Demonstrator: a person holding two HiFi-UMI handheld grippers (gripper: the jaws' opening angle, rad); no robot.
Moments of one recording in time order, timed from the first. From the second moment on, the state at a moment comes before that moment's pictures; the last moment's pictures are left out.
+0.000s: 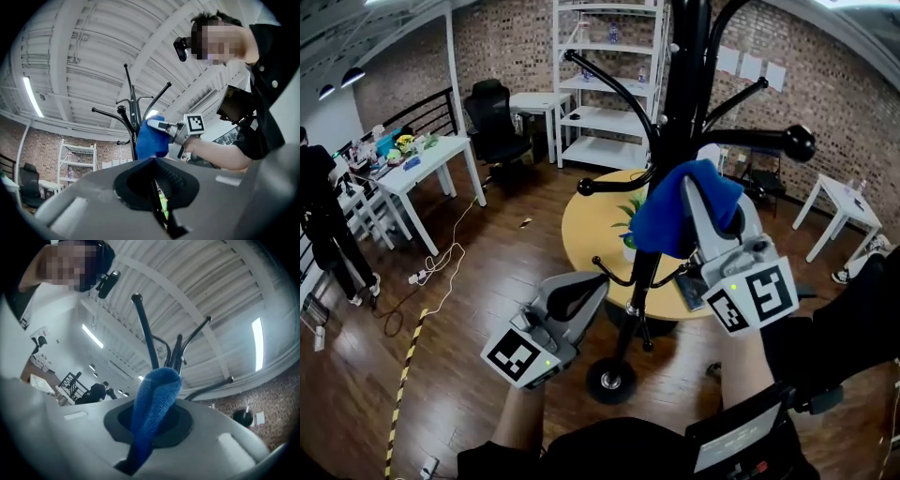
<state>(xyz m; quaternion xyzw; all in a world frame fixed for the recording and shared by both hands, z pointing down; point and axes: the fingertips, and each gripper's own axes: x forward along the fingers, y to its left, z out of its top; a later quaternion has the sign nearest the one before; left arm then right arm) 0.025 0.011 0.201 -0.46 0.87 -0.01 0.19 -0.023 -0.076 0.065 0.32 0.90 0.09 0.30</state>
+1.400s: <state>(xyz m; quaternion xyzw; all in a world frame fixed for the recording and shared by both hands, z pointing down) 0.005 0.021 0.246 -0.49 0.86 0.03 0.14 0.006 -0.062 0.373 0.41 0.90 0.00 -0.13</state>
